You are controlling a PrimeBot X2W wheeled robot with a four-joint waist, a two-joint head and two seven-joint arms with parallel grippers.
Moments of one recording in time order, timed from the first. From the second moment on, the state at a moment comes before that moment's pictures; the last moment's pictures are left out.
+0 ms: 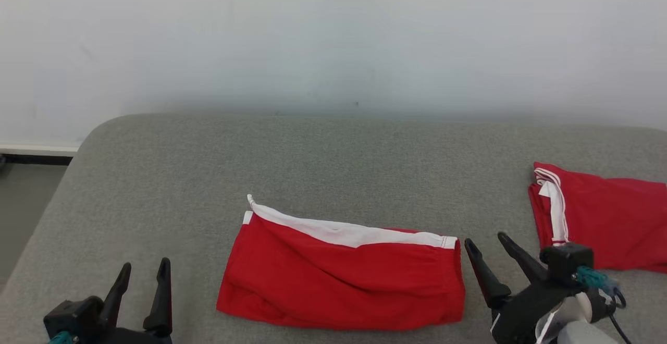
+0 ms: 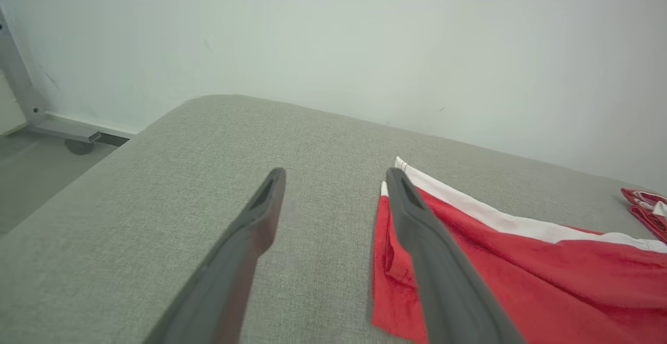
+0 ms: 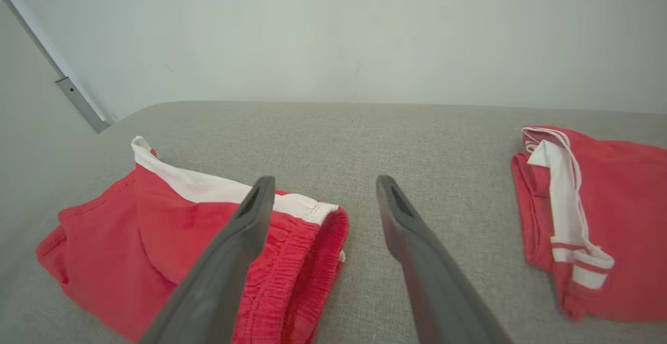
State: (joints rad) left arm -0.10 0.35 -0.41 0.27 -0.59 0.12 -0.25; right arm -0.20 -0.37 0.54 0.31 0.74 -0.08 -0.20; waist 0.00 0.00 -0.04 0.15
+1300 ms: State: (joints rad) left arm -0.06 0.30 -0.37 0.21 -0.50 0.12 -0.25; right arm -0.41 -0.27 0.66 0.72 0.88 -0.03 0.41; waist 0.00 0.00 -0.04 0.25
